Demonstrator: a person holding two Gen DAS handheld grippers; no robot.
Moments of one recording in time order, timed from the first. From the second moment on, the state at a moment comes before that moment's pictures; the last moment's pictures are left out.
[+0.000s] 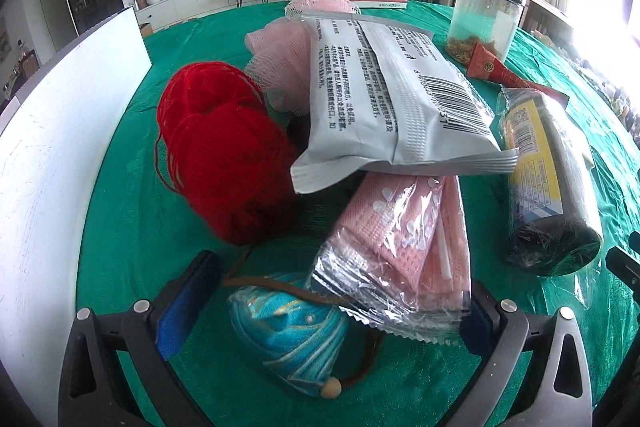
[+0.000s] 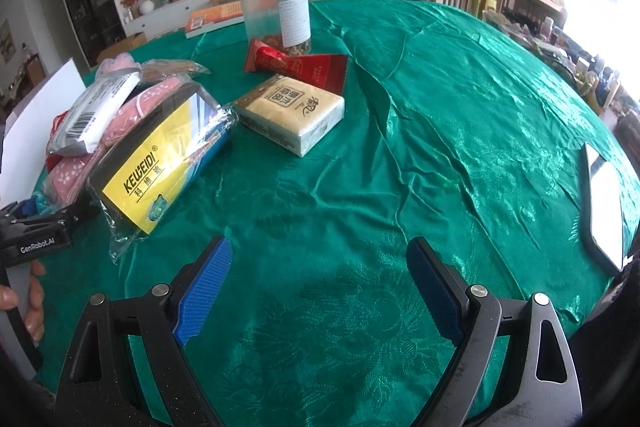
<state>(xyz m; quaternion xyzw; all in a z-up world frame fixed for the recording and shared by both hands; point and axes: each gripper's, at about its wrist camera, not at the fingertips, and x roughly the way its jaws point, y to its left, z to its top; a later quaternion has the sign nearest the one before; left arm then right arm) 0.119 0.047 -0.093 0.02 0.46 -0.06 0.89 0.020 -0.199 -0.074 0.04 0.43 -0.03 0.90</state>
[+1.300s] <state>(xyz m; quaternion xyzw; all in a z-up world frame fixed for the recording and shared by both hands) 0.117 0.047 -0.093 0.02 0.46 -0.06 0.89 0.015 -0.190 -0.087 0.02 0.41 -0.05 0.91</state>
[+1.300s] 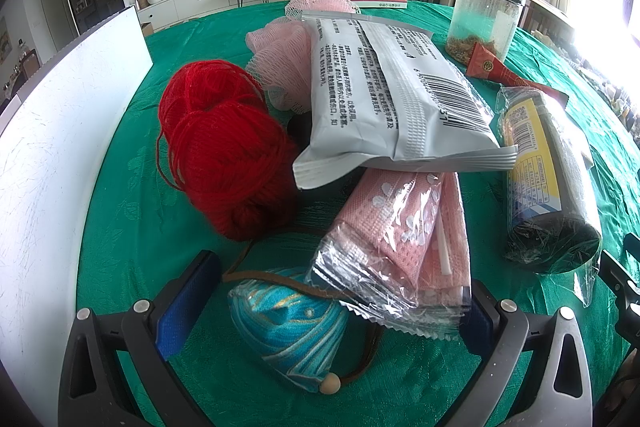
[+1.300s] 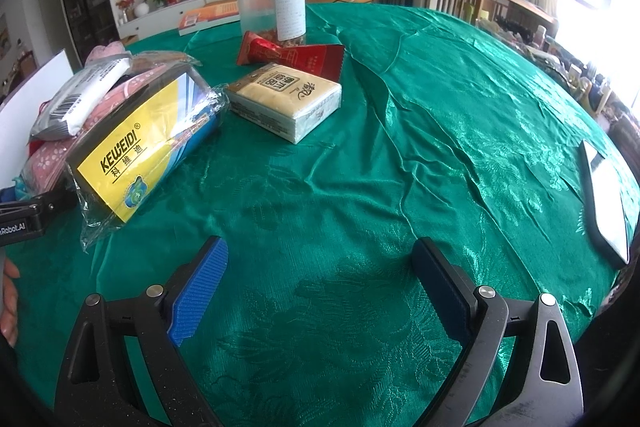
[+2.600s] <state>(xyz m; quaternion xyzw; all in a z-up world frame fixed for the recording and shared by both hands) 0.116 0.047 -0.093 0.02 0.46 -0.06 0.89 0.016 -0.189 -0.088 0.02 0.41 -0.05 0.91</state>
